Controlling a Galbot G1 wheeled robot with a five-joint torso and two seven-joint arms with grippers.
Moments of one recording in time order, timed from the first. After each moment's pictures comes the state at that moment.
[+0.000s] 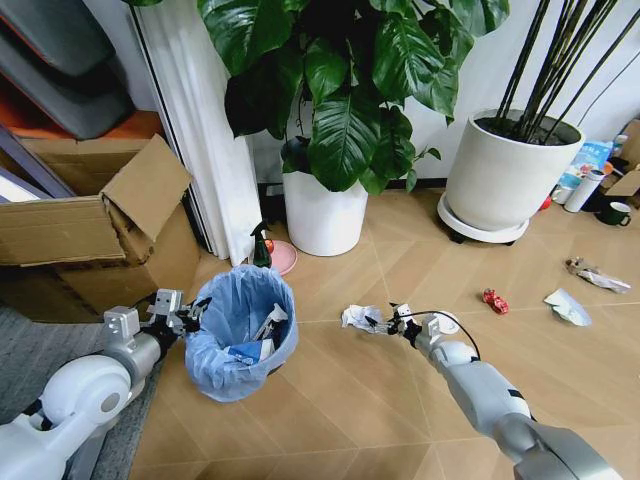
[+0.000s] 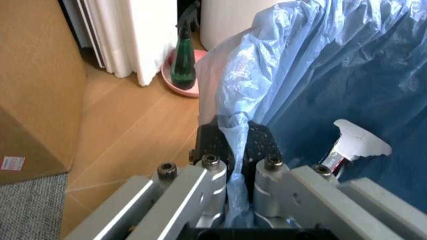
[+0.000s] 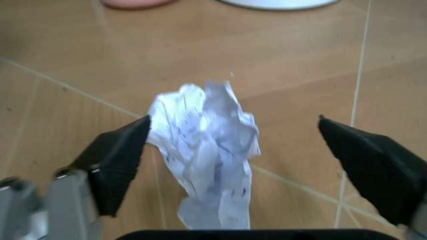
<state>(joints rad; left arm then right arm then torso) 1.31 -0.61 -0.41 -2.04 -1.04 0.34 -0.20 -0.58 1.28 0.09 0.49 0.33 0.29 -0.50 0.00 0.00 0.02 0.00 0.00</state>
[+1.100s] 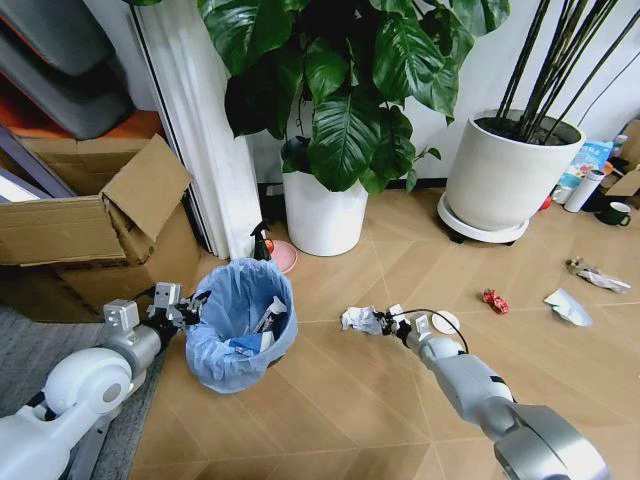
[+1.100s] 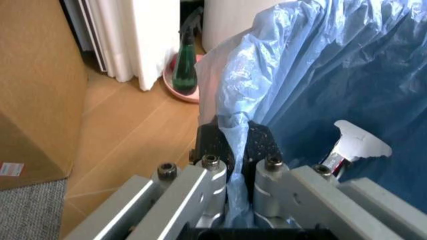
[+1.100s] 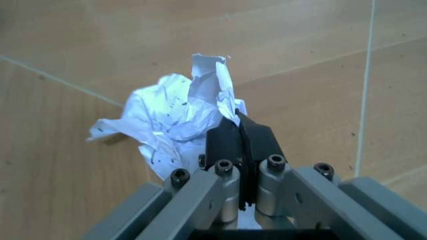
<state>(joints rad) 1.27 -0.62 -0.39 -2.00 -1.05 0.34 -0.19 -0.51 1.32 0.05 0.40 0.34 0.27 -0.47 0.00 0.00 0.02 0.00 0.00</state>
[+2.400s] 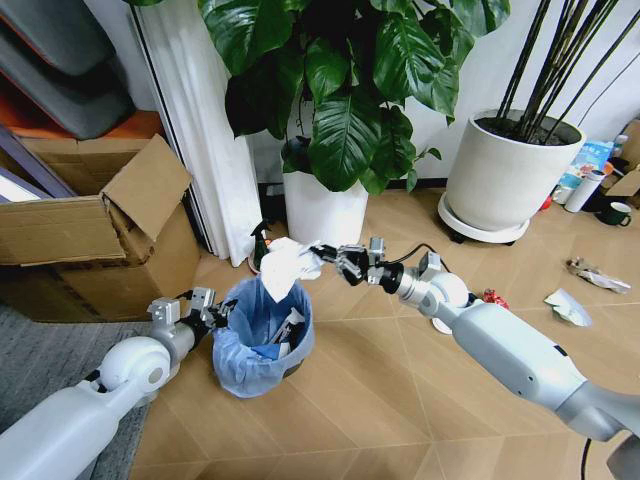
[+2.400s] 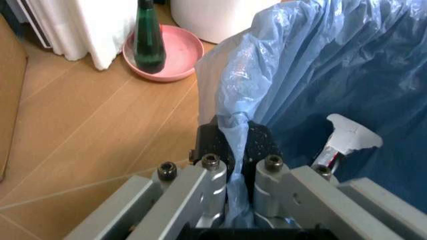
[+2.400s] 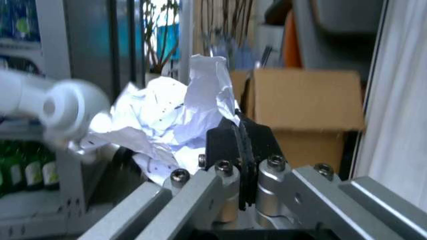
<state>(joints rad) 0.96 -0.66 -0.03 -1.83 -1.06 0.34 -0.18 -0.46 0.95 -0.36 1.36 0.98 0.36 -0.92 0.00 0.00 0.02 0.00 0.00</state>
